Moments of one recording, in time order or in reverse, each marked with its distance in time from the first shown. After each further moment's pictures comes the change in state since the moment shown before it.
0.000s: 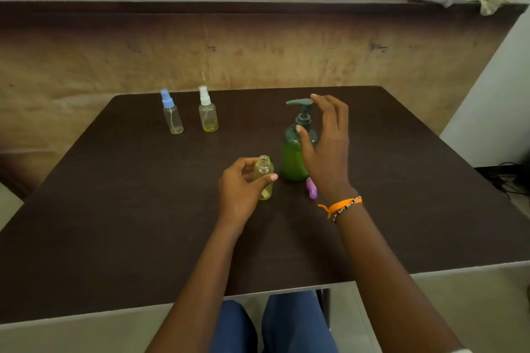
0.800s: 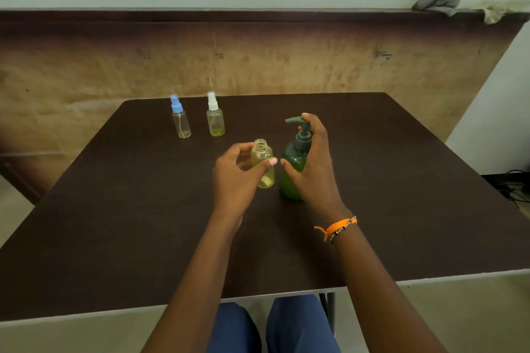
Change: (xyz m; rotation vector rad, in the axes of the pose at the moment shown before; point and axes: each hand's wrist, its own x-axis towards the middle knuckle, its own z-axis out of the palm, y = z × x) left_hand -0.004 0.040 -0.018 -0.088 0.064 0.060; right_hand -0.027 -0.011 0.010 0.216 -0.217 0.060
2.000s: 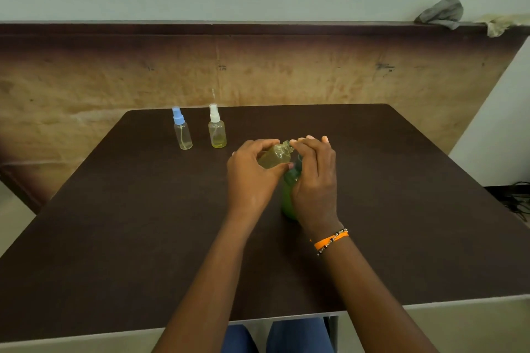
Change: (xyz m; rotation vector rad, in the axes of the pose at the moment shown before) left_hand 0.015 0.023 0.021 0.339 0.029 0.274; right_hand 0.005 -0.001 0.019 -0.451 0.367 -0.355
